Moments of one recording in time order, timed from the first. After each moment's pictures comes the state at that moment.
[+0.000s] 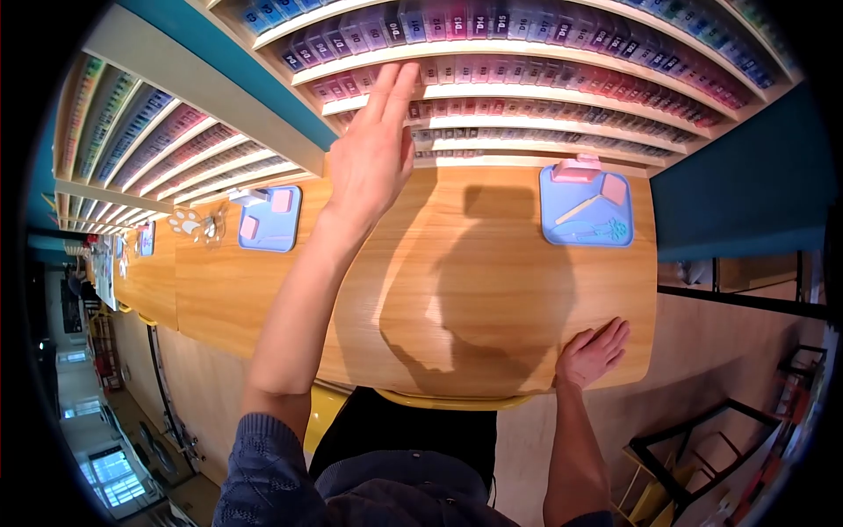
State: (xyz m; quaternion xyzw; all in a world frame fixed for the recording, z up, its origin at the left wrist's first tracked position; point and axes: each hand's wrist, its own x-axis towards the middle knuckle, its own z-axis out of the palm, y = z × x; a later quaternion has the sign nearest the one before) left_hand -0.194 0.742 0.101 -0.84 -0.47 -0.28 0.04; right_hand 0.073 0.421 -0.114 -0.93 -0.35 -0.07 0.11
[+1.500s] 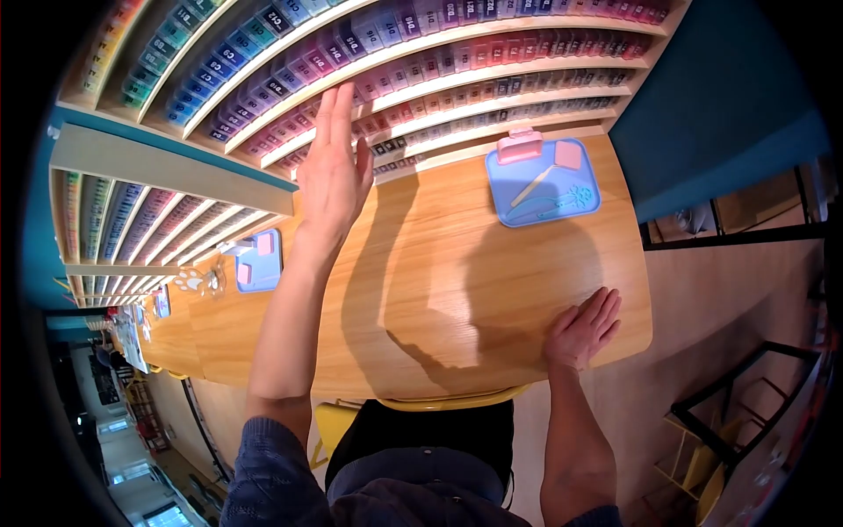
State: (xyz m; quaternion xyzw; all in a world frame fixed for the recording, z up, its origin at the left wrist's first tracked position) left_hand -0.141 0.746 0.096 -0.84 -0.47 -0.26 0.05; right_hand 0.069 0.428 -0.099 -0.94 -0.32 0.00 0.13
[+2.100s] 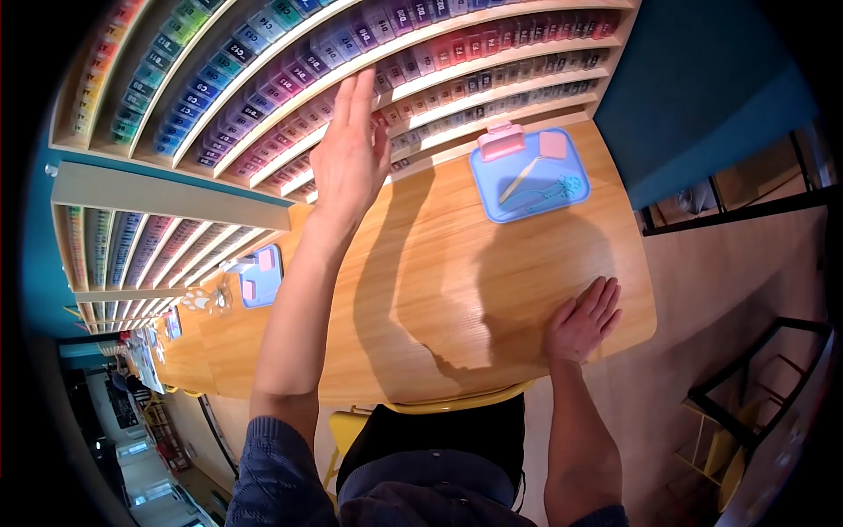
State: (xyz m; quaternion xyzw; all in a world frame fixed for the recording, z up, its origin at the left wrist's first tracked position) left_hand -0.089 0.751 0.099 -0.87 -0.39 -0.28 0.06; right_hand 0.069 0.427 -0.101 -0.94 -0.32 0.00 0.12
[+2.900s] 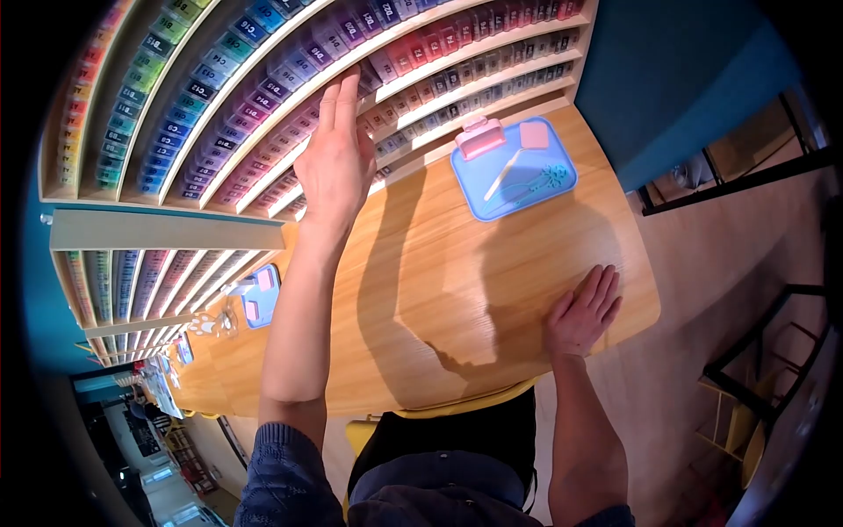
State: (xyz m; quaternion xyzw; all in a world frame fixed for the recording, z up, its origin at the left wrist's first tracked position) left_hand -0.069 0.758 0.096 -0.88 -0.39 -0.23 0.11; right_hand 0.069 0.428 -0.098 -0.94 -0.32 -0.01 0.14
